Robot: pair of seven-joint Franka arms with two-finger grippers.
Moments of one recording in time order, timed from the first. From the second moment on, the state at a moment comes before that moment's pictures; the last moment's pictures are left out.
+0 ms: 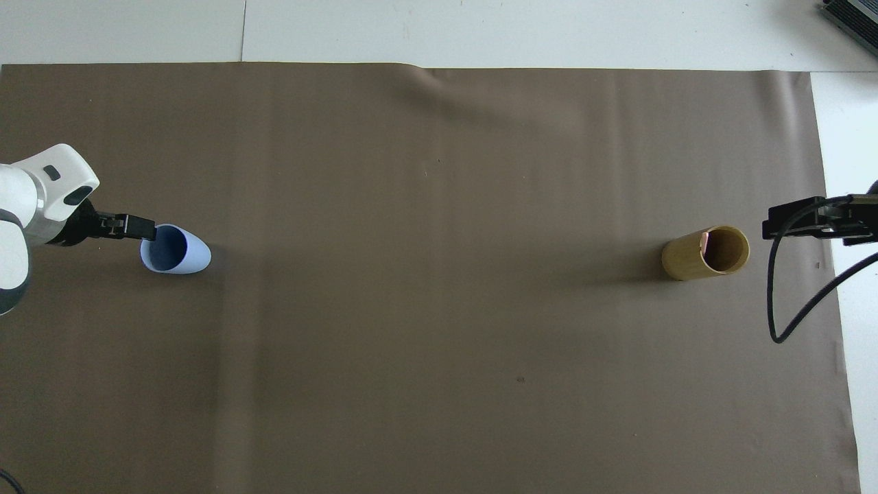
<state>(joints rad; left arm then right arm) 0.13 0.14 -0.05 -2.00 -0.06 2.17 0.22 0.03 -0.05 -0.06 -1.63 -0.02 1.60 0.07</state>
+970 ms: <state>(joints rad) 0.12 0.14 -0.07 -2.07 -0.10 2.20 0.23 0.03 -0.05 -0.06 -1.63 -0.02 1.60 0.07</state>
